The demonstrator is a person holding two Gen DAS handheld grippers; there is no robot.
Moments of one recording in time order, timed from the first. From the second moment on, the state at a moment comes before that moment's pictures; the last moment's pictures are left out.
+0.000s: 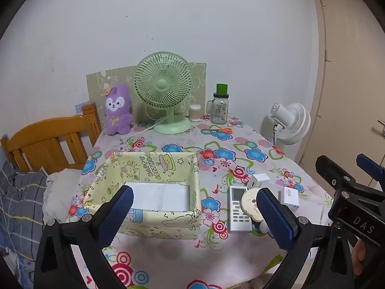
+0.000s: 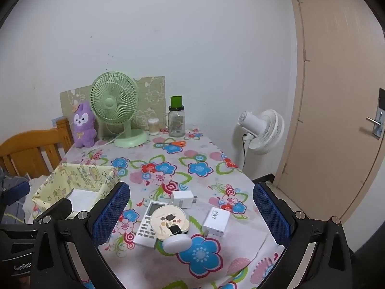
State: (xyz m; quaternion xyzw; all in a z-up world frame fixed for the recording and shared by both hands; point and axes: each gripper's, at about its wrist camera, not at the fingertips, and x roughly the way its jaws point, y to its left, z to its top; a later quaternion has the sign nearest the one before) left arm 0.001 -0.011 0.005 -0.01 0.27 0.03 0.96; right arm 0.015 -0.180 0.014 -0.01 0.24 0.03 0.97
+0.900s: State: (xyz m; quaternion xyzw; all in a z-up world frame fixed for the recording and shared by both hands) left arm -0.003 -0.008 0.010 -0.01 0.26 0.04 0.96; right arm 0.018 -0.179 0.014 0.00 0.23 0.03 0.97
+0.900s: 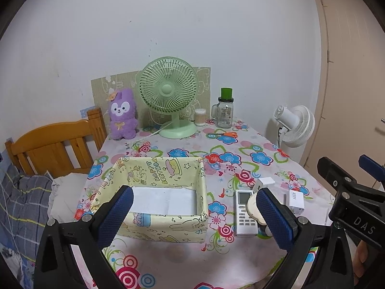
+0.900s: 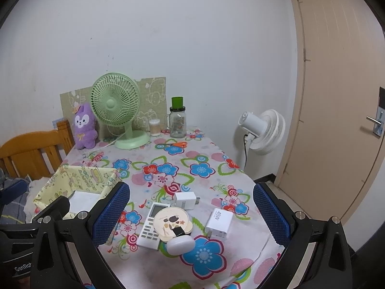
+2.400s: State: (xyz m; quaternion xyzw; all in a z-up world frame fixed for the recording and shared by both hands) left arm 0.007 -0.006 0.003 -0.01 0.27 0.04 0.96; right arm 0.026 -0.176 0.009 -0.02 0.24 0.02 0.97
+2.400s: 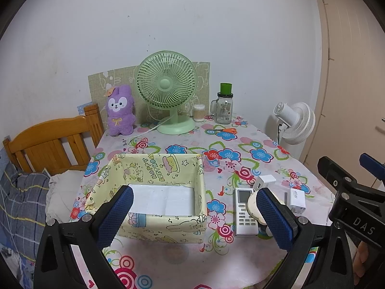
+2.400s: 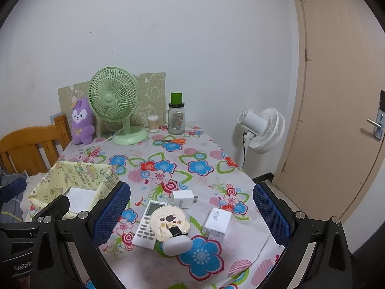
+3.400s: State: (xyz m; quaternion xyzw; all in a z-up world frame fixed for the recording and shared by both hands) left arm 0.059 -0.058 -0.040 -0.02 0.34 0.00 0.94; right arm 0.076 -0.211 -0.028 -0.02 0.29 0.03 0.96
